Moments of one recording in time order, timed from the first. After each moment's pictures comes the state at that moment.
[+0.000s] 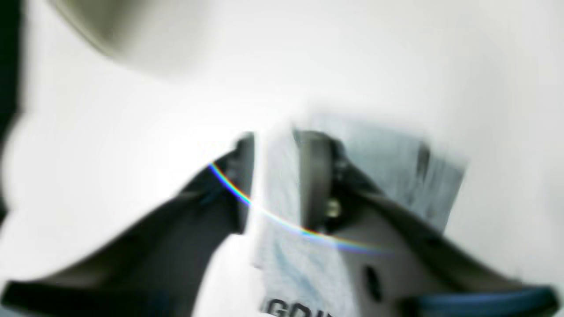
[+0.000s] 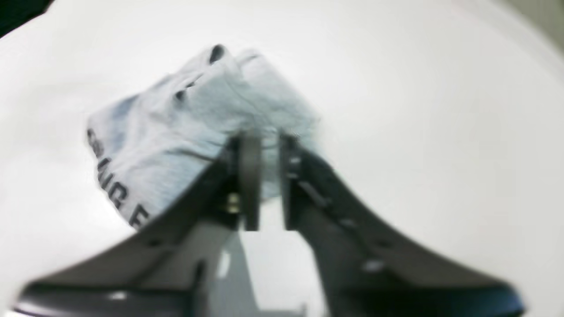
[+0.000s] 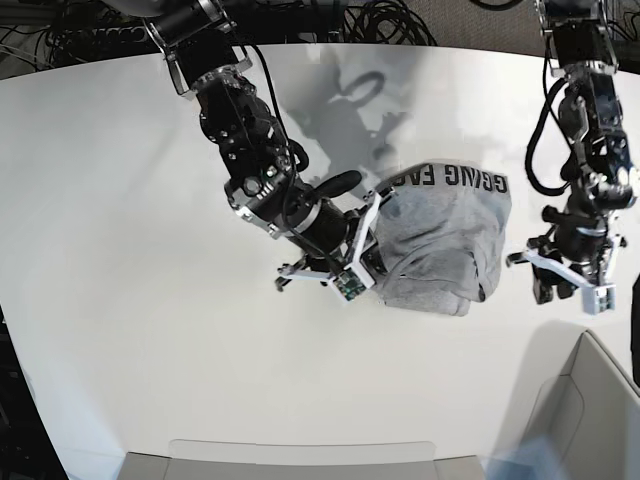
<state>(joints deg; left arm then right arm) -1.4 -26.7 -12.6 111.1 -28.4 6.2 56.0 9.5 -0.6 -27.0 103.6 7.8 14.0 -47.9</state>
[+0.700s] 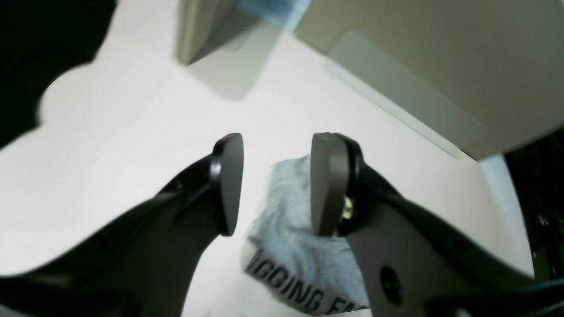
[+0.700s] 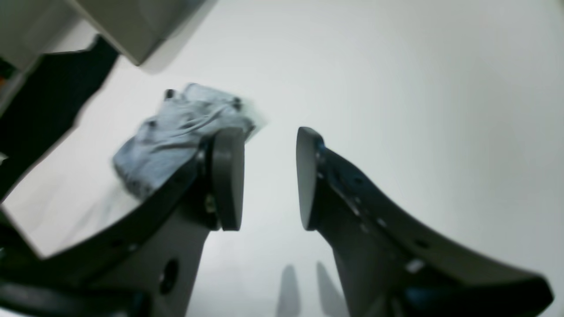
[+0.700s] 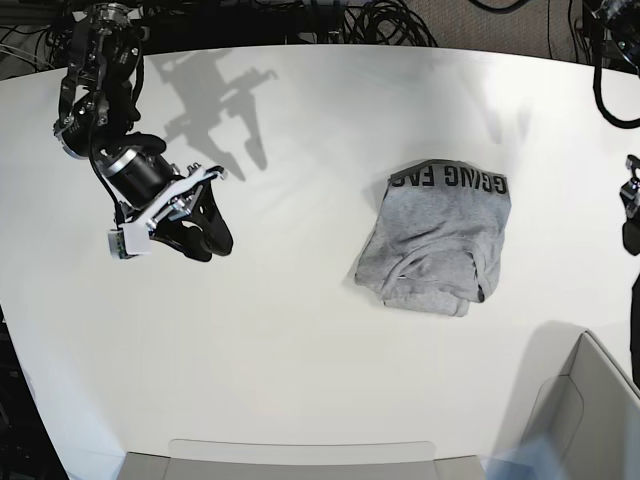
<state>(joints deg) 16.3 -27.4 -49.2 116.6 -63.7 6.4 57.1 -11.4 16.2 9.5 119.9 47.8 15.0 -48.0</state>
